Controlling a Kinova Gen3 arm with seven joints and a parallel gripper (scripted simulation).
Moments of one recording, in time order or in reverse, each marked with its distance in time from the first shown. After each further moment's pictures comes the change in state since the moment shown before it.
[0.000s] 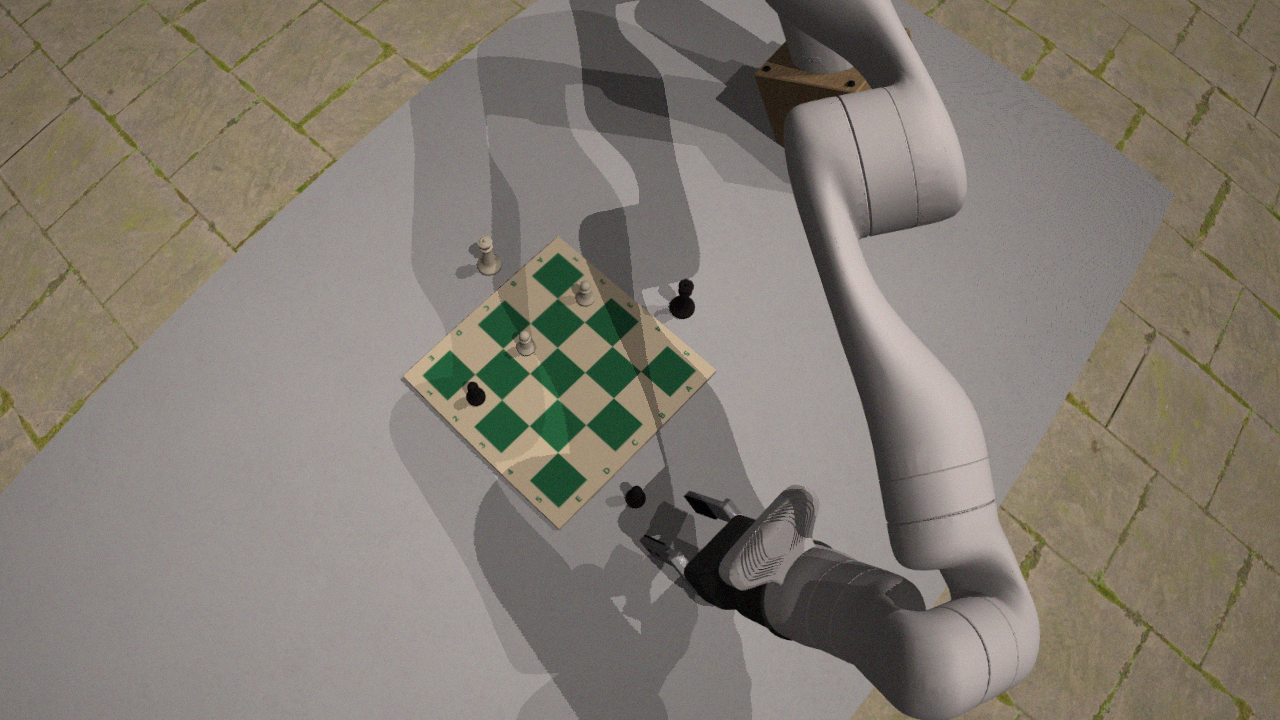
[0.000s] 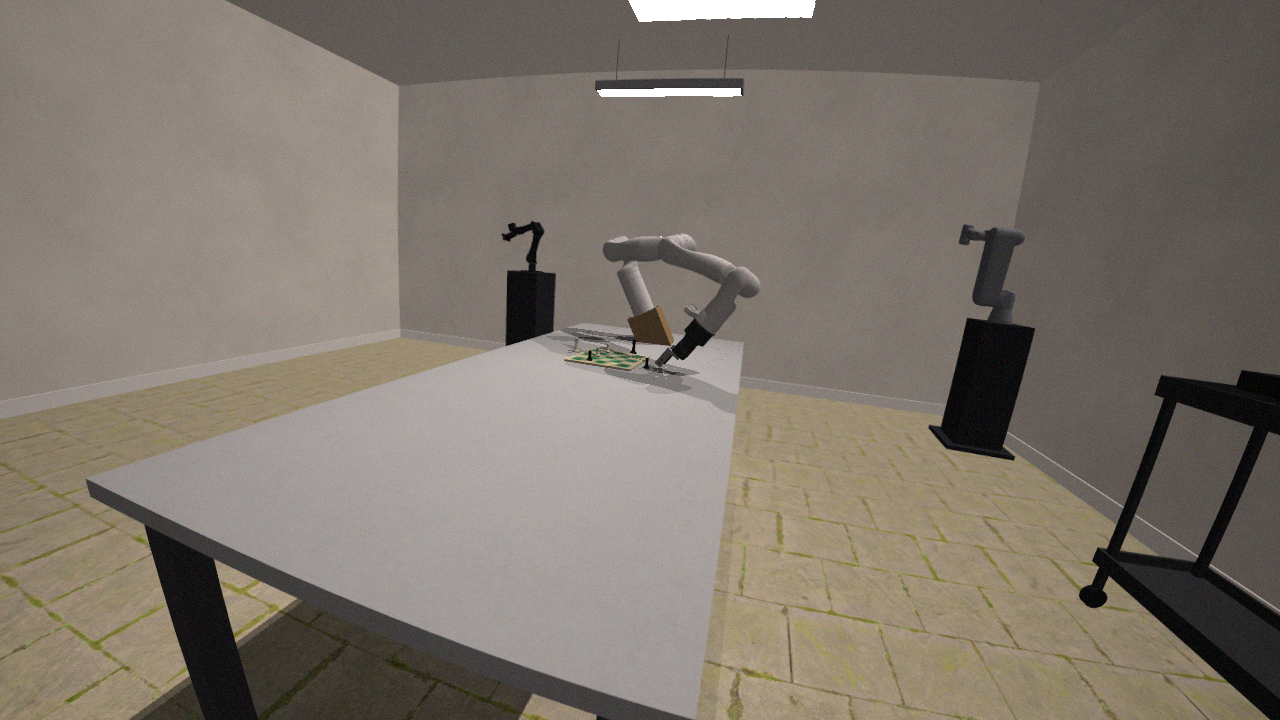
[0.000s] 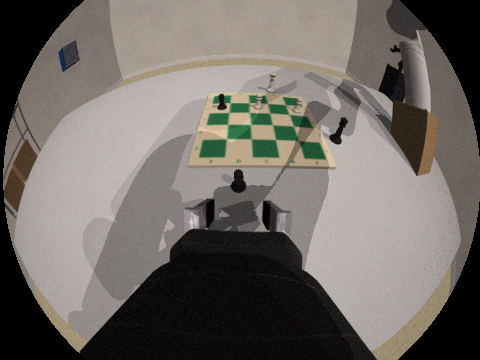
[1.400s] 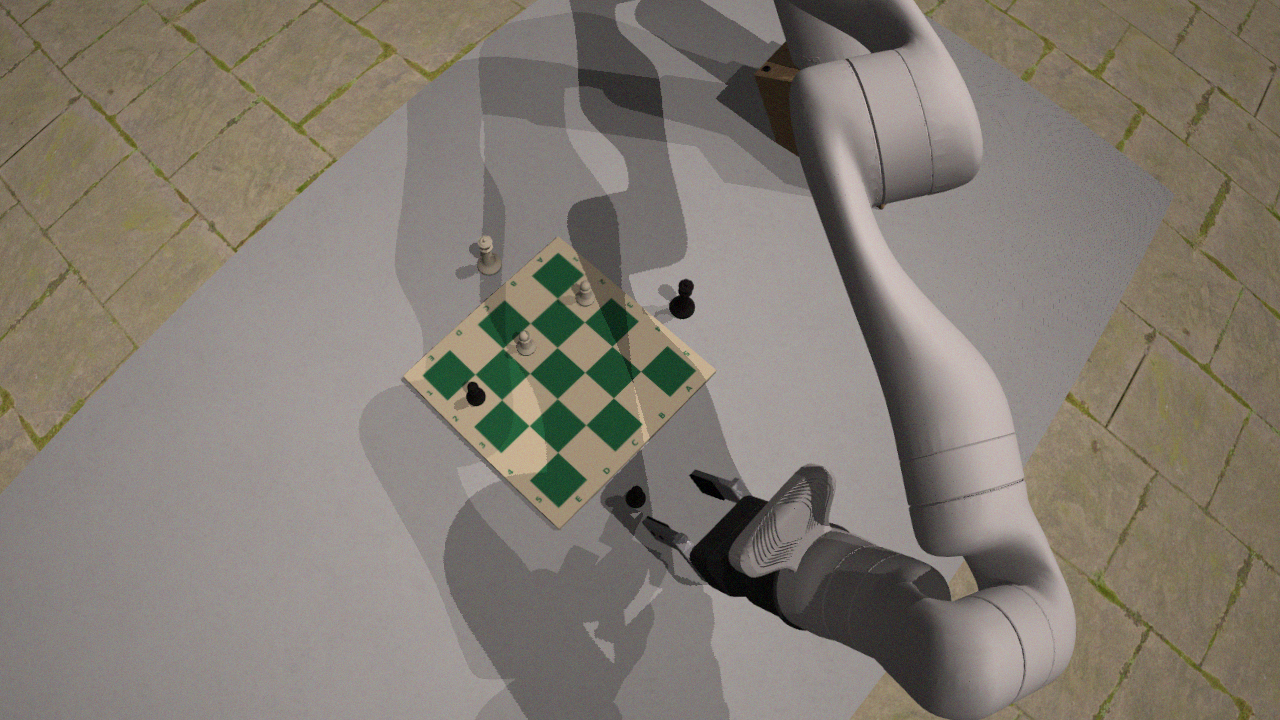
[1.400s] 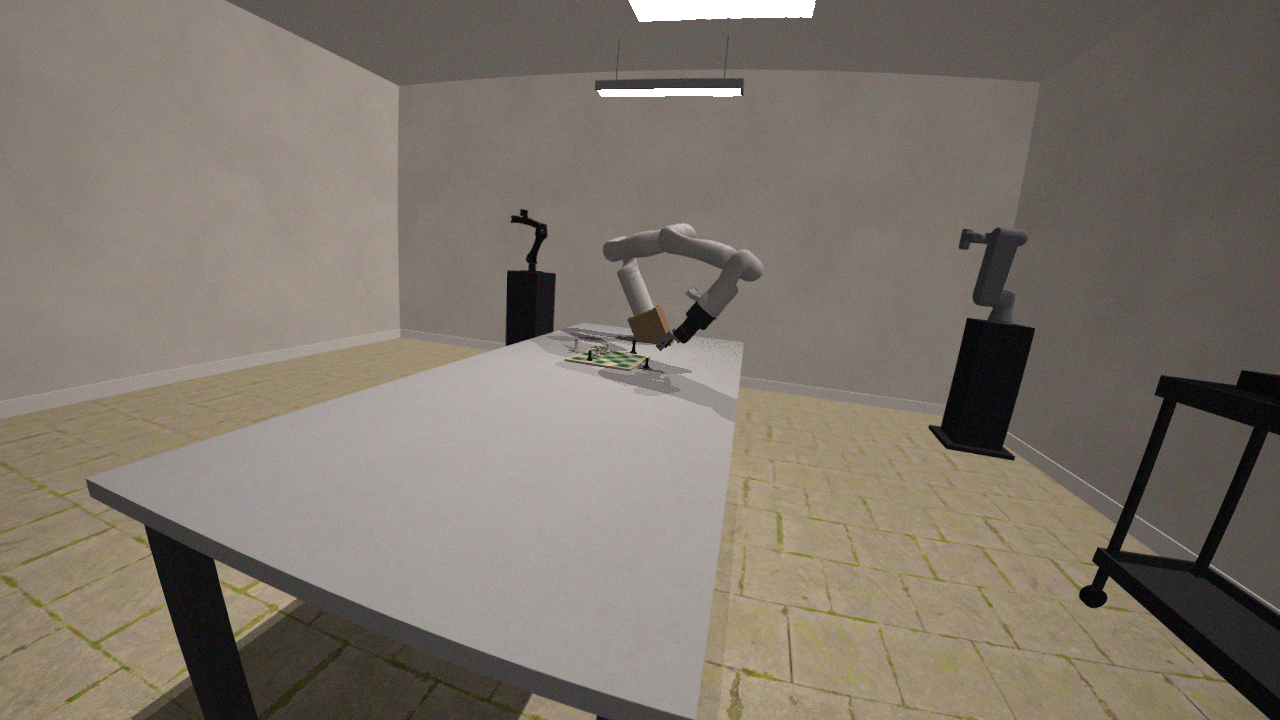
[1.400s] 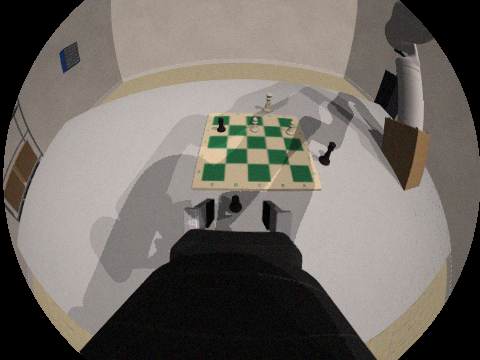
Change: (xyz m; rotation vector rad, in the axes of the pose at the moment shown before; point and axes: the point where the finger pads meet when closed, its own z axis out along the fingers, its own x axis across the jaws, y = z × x) arm 0.003 -0.032 -0.040 0.018 0.013 -0.010
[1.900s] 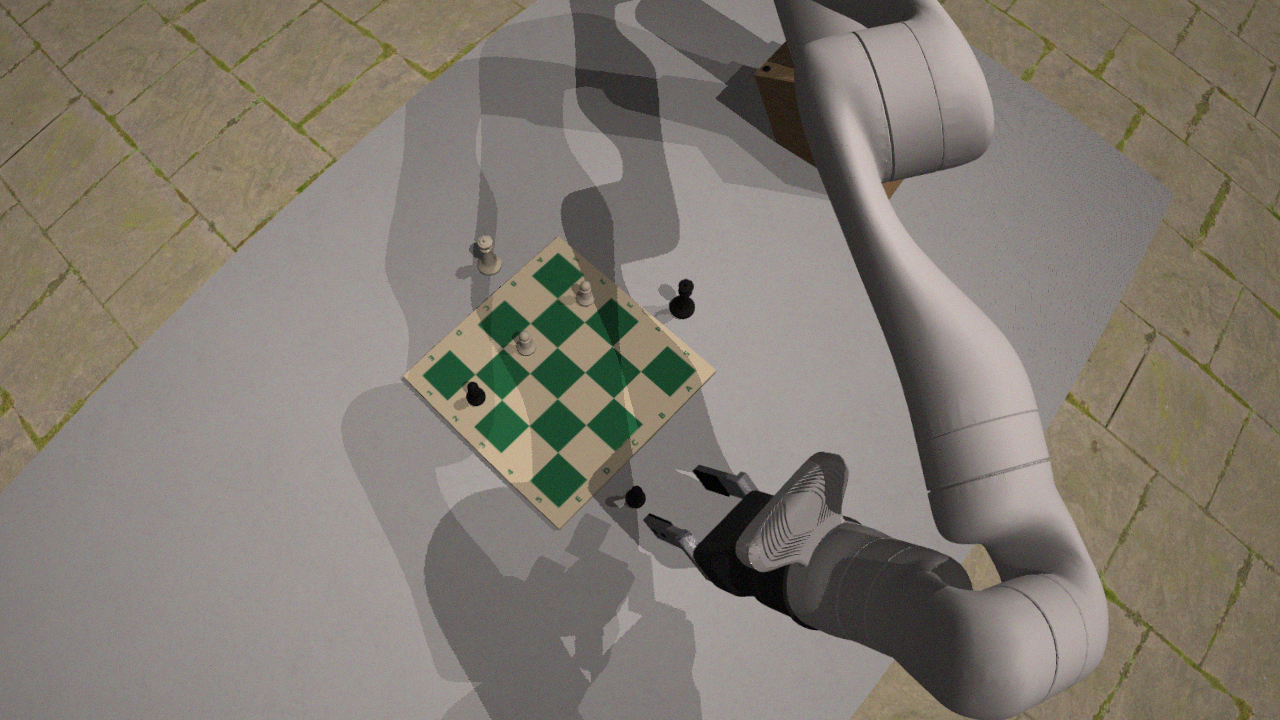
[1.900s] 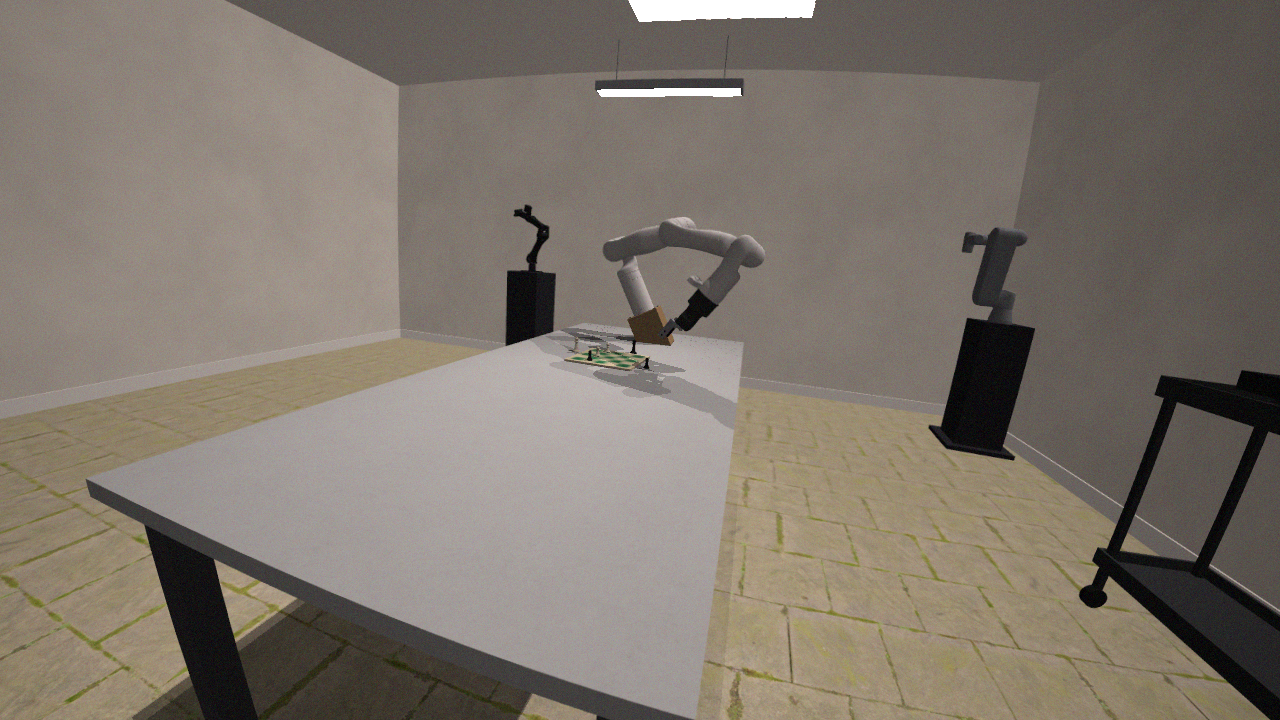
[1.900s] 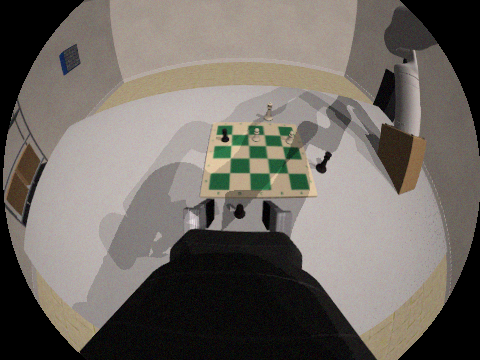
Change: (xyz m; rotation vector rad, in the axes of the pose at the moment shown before) arm -0.005 -0.018 -0.032 -0.014 -0.011 0.009
